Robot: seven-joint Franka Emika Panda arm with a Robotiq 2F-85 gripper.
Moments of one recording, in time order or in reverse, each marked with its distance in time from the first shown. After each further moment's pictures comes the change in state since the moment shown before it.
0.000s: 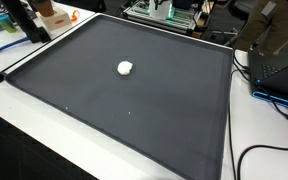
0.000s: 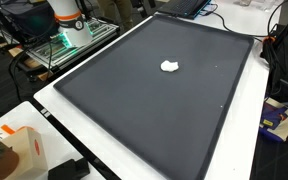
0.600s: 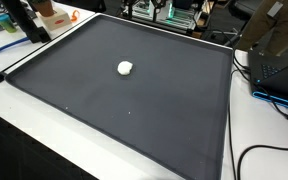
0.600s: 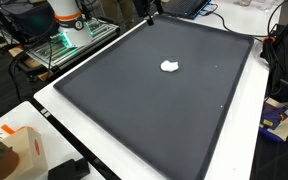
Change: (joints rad) arm 0.019 0.160 0.007 0.023 0.065 0.210 0.092
